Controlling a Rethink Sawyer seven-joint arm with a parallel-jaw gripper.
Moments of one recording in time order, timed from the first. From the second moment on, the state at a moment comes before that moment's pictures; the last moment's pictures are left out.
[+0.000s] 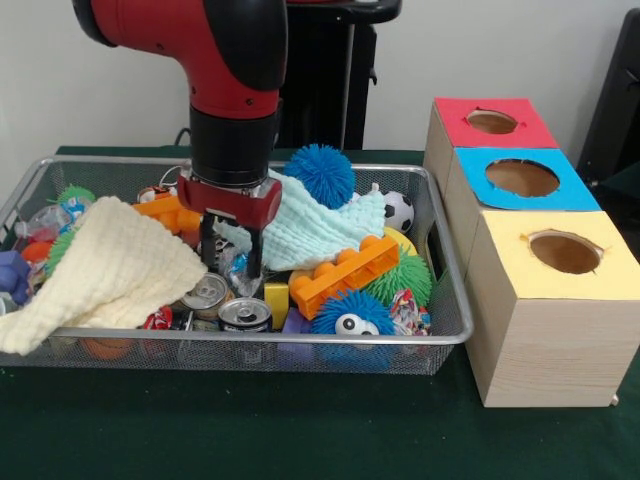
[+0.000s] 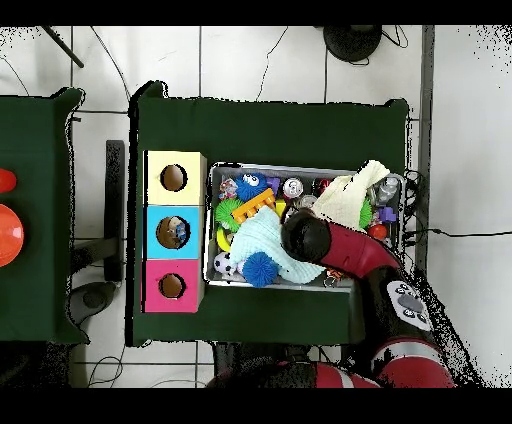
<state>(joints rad) -0.40 -0.46 -0.03 1.66 -0.06 0.25 1.78</state>
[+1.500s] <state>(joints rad) -0.34 -0.37 -0.10 1.77 -0.11 -0.23 1.78</state>
